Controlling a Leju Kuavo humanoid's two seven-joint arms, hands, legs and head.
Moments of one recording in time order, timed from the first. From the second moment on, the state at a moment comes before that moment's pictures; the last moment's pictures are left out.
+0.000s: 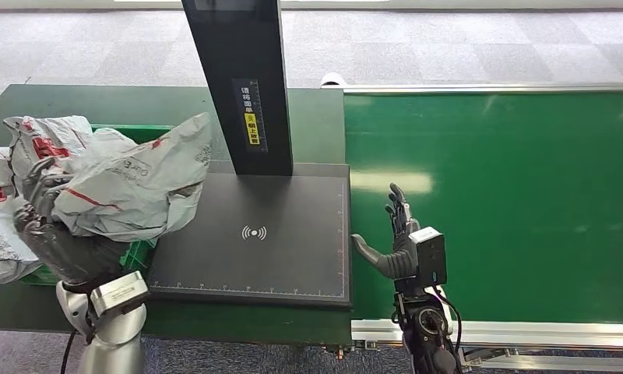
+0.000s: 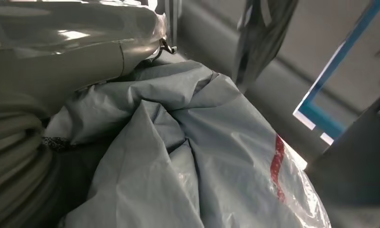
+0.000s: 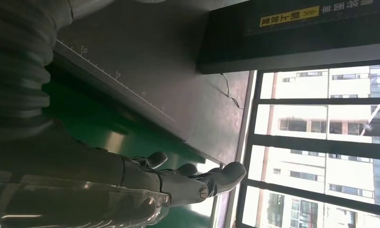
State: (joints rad) left arm -0.17 -0.24 0.00 -1.75 -0.76 0.70 -0.70; right arm -0.20 0.19 0.07 -1.14 0.15 0.06 -0.51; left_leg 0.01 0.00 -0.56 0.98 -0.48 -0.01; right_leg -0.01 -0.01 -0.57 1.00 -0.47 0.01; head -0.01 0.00
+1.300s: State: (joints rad) left arm -0.34 -0.12 0.18 -1.16 -1.30 0.53 0.02; right arm -0.16 0.18 0.08 -1.22 0.21 0.10 -0.47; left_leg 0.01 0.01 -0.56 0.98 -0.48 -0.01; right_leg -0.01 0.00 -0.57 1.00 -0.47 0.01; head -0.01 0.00
